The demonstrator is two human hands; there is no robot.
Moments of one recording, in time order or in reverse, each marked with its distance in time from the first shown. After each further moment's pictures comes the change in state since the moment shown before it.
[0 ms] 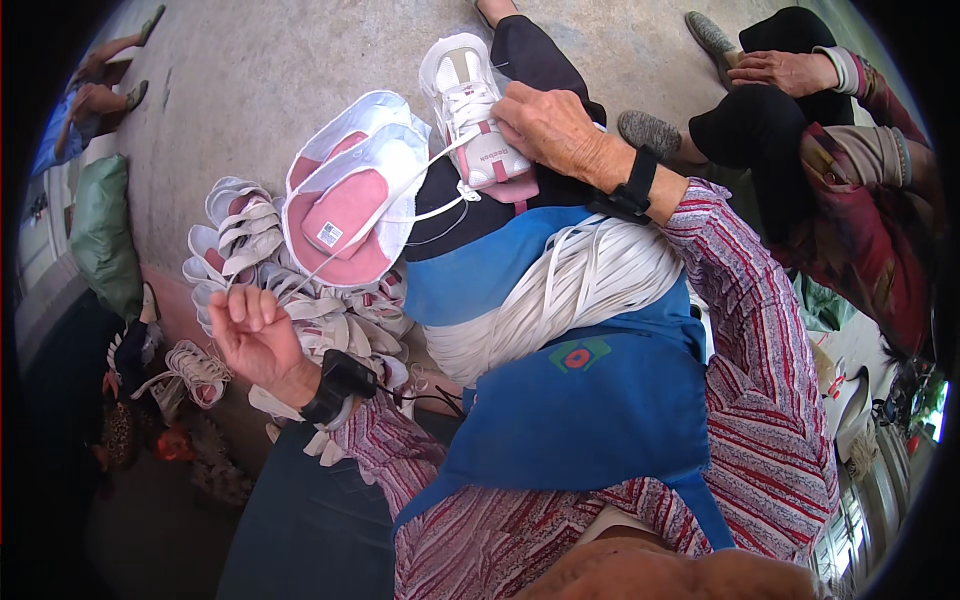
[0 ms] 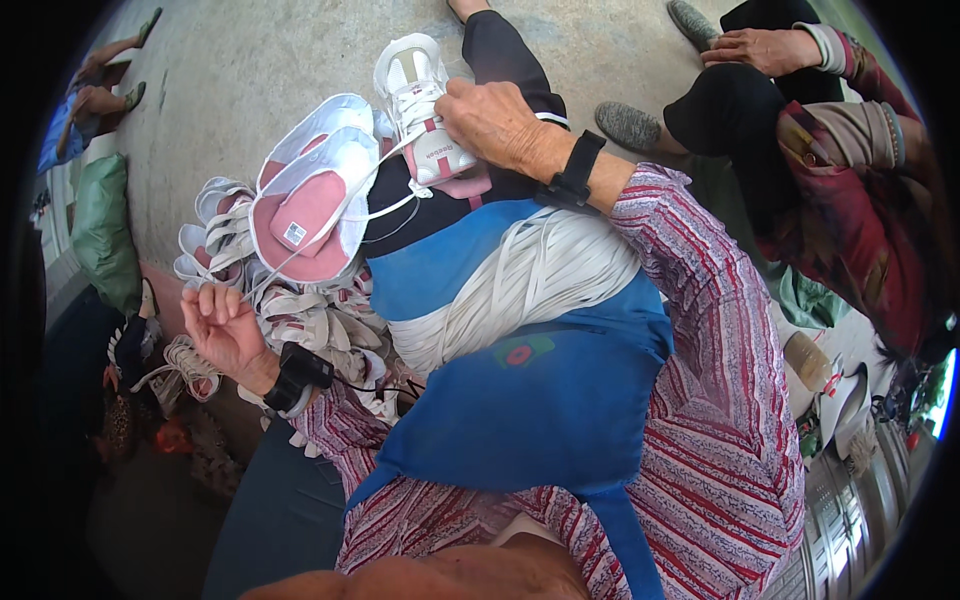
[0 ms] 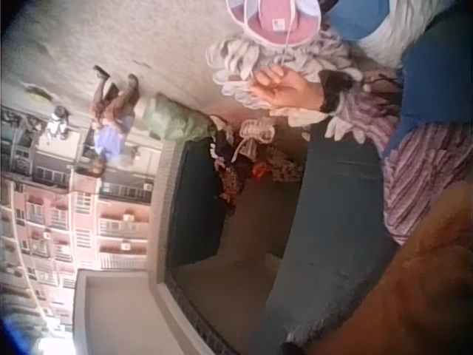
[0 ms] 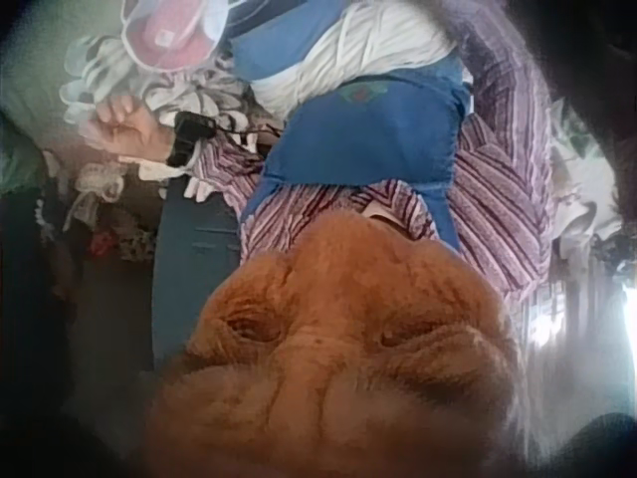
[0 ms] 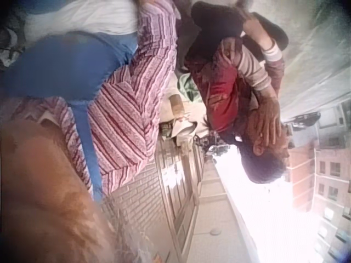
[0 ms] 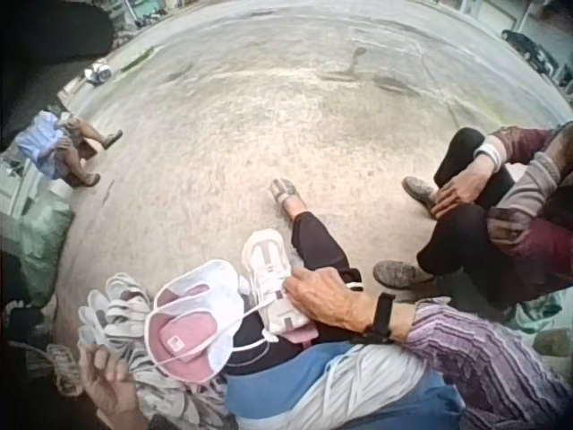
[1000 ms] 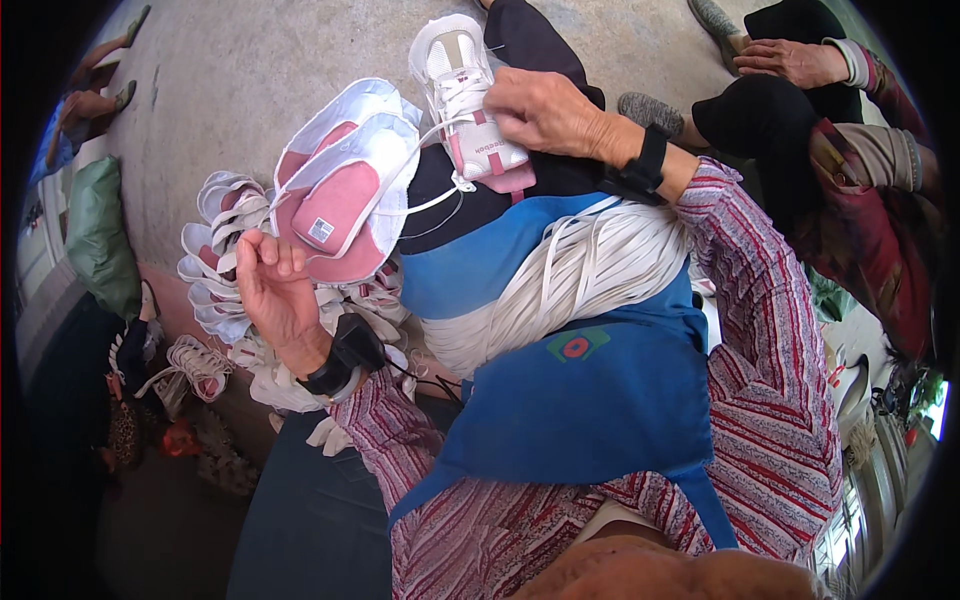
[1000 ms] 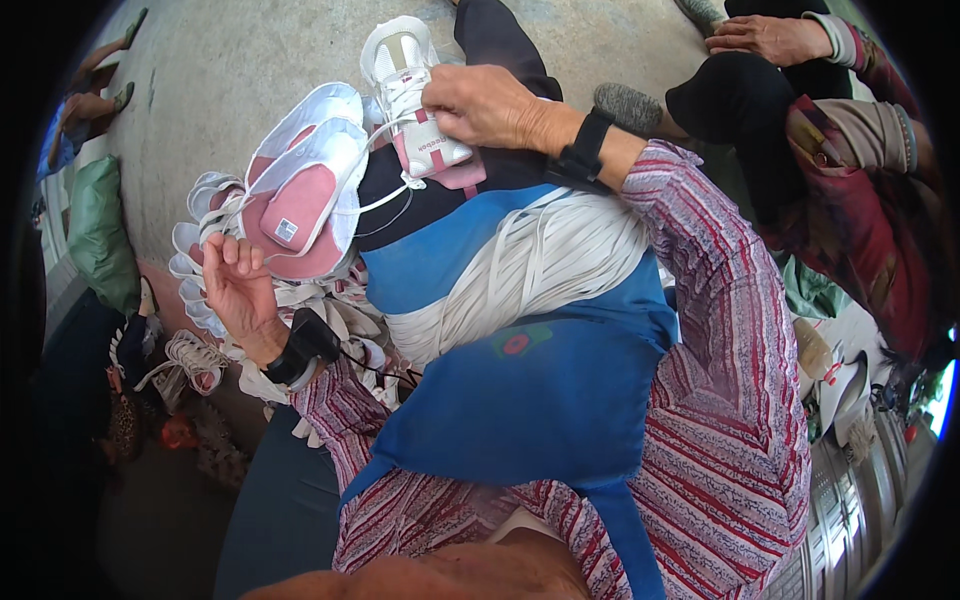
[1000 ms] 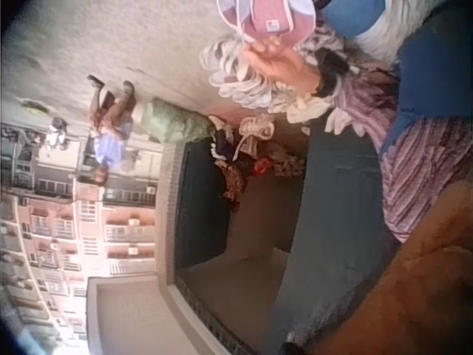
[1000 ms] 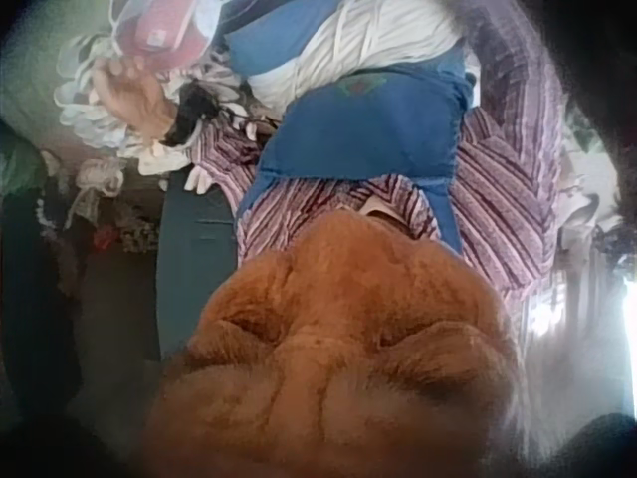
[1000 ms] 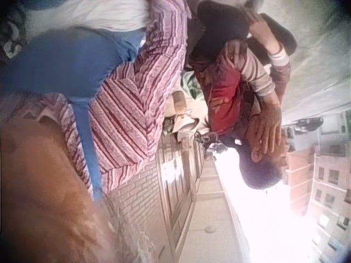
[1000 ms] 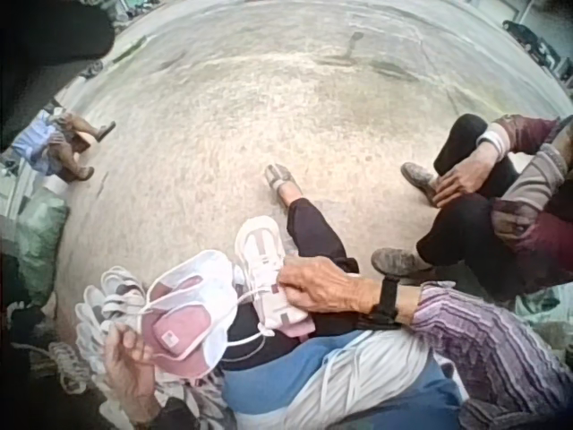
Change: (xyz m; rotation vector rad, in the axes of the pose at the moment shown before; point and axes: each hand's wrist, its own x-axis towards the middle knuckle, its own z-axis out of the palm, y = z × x) left_hand 0.024 -0.042 0.008 0.284 0.088 -0.172; right_hand 0.003 0.017 0.004 0.296 0.067 -0.198
